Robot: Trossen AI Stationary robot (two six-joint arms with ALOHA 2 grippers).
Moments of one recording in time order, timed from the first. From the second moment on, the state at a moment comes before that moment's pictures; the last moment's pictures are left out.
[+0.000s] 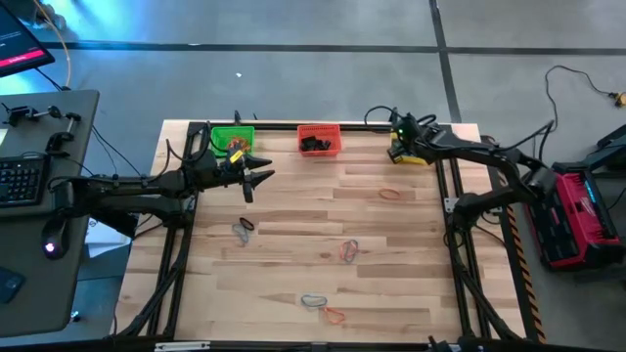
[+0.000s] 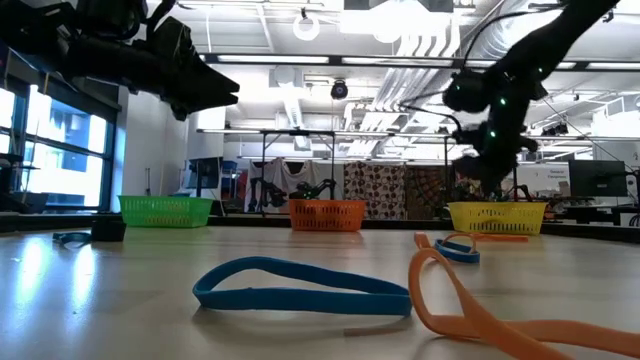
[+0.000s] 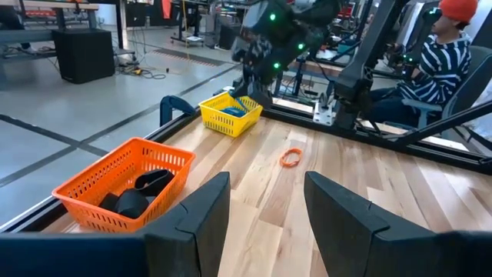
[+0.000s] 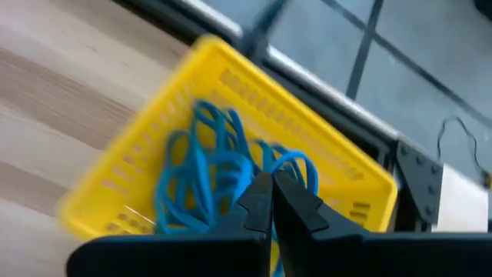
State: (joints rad) left arm 0.34 0.89 0.31 0.46 0.04 -0.12; right arm -0.78 1.35 0.73 -0.44 0.50 0.12
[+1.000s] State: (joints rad) left arm 0.16 0.94 0.33 0.47 0.02 -0.10; right arm -0.51 1.07 0.63 -0.33 0.44 0.17
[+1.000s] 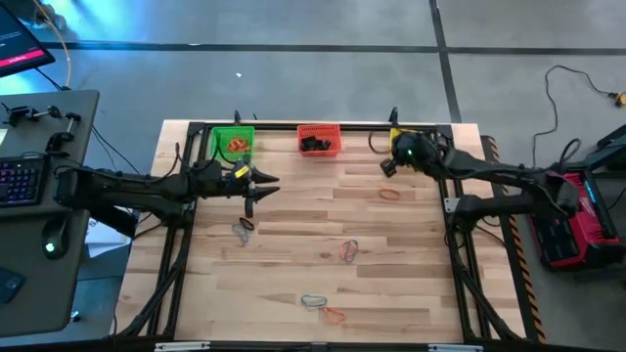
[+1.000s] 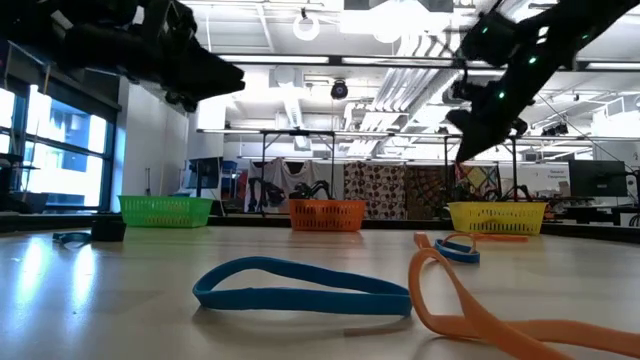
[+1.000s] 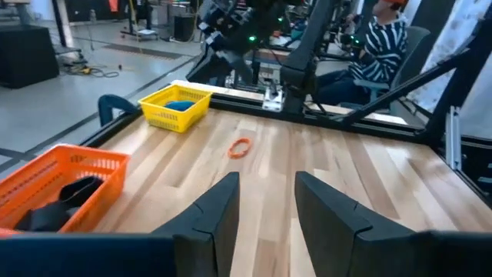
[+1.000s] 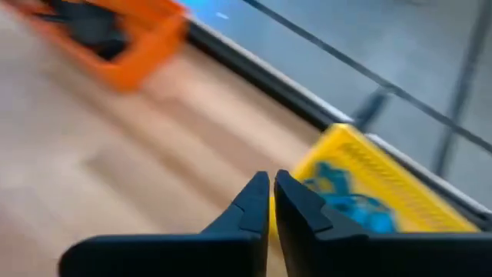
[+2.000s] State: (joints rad) left arm 0.03 1.25 0.45 0.63 0.01 -0.05; right arm -0.01 1.28 0.59 -0.54 0.44 0.47
